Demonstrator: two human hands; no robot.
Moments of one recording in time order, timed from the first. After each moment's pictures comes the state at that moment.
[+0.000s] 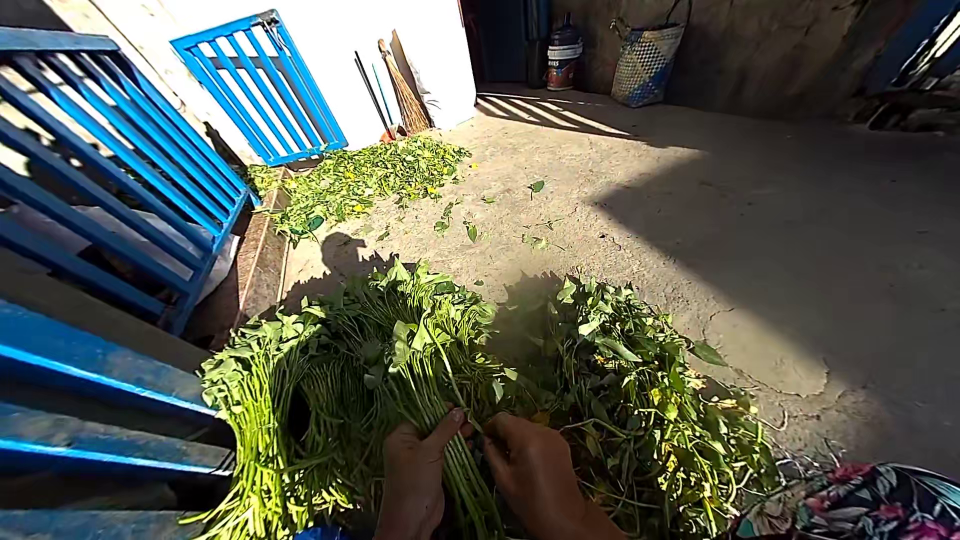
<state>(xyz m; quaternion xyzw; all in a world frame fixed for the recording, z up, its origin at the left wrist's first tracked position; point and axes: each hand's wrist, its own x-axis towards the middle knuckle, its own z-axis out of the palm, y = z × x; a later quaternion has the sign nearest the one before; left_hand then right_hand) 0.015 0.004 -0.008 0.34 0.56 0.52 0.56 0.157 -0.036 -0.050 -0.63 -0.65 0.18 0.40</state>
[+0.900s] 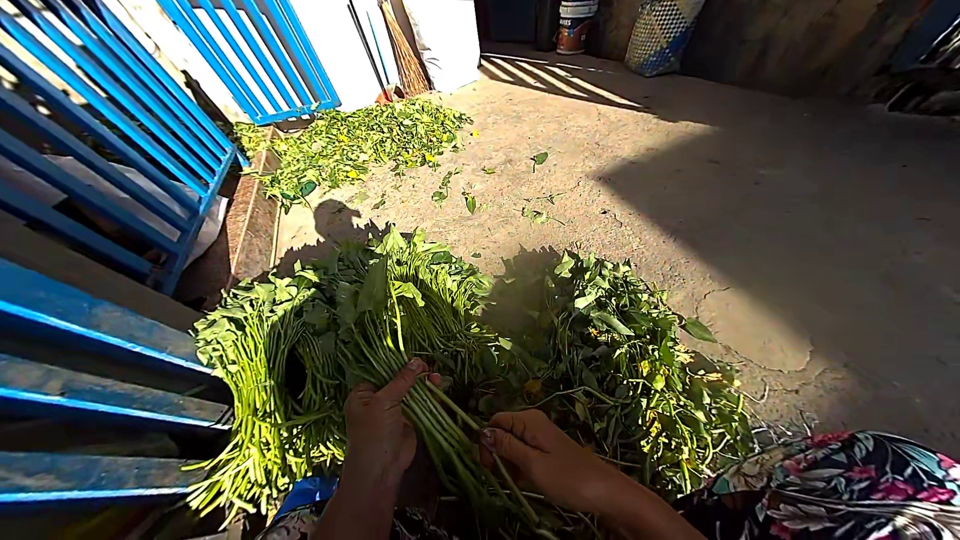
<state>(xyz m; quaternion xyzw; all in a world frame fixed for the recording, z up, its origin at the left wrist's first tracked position) 0.001 0.014 0.016 0.24 0.57 0.59 0.52 0.201 -0.051 -0.041 -0.34 -0.60 0.63 0.35</state>
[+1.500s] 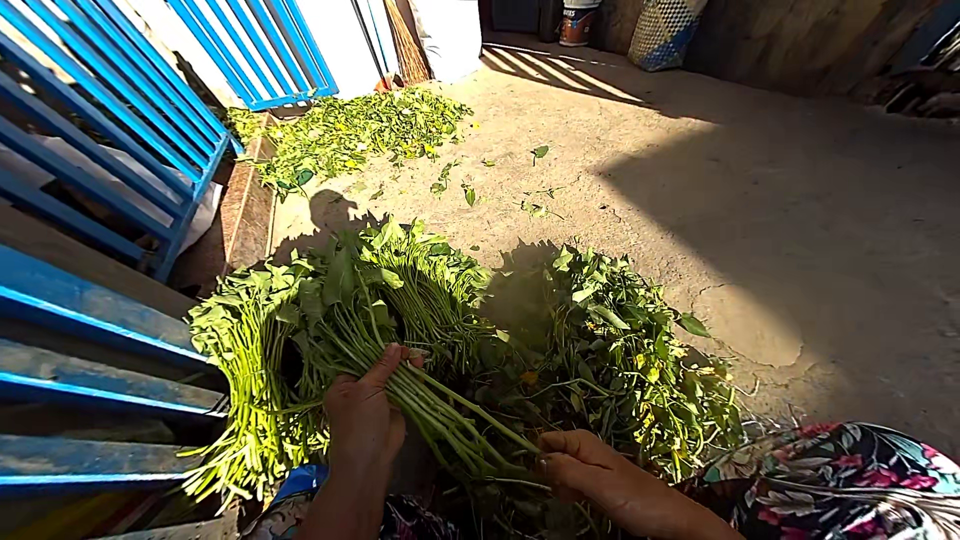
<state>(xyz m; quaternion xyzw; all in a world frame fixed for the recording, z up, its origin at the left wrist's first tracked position) 0.000 0.012 0.026 0.23 0.57 0.64 0.46 0.248 -0.095 -0.055 -0.31 -0.51 0.72 0.34</state>
